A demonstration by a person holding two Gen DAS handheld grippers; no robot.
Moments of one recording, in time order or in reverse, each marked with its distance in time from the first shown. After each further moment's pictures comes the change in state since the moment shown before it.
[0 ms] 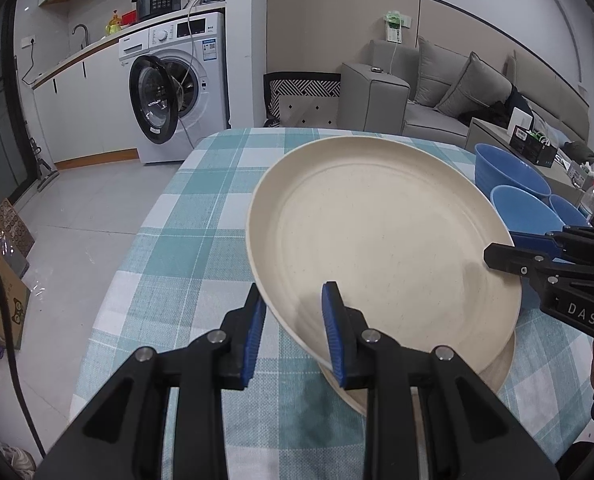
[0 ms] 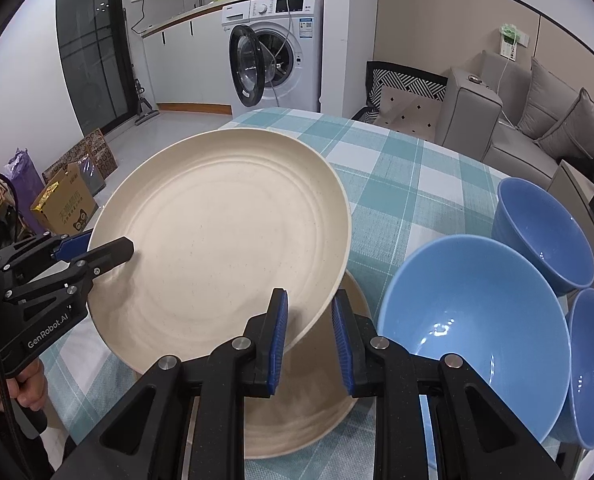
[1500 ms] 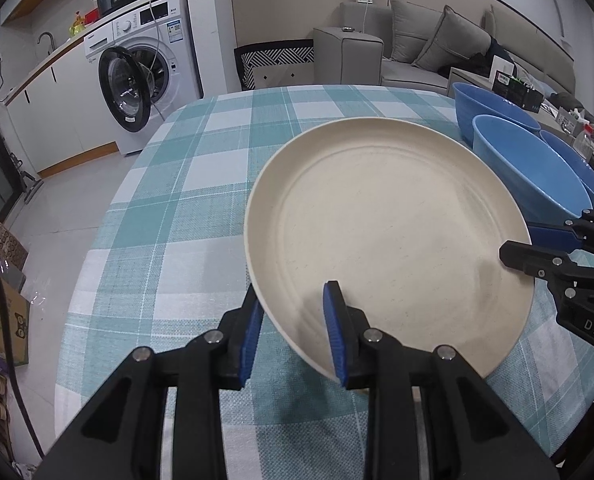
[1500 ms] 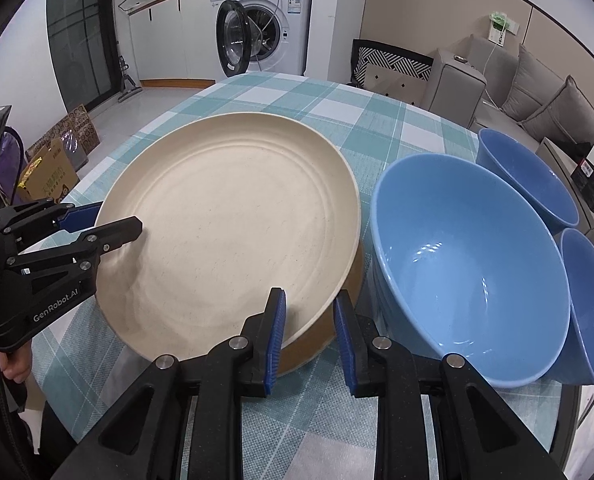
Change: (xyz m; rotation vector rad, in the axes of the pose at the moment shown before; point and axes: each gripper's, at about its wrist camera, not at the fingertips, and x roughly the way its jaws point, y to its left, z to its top) left arm 0.021 -0.027 -0.024 0.115 0.113 -0.025; right arm -0.003 0.005 -0.055 -0.006 0.085 -0.079
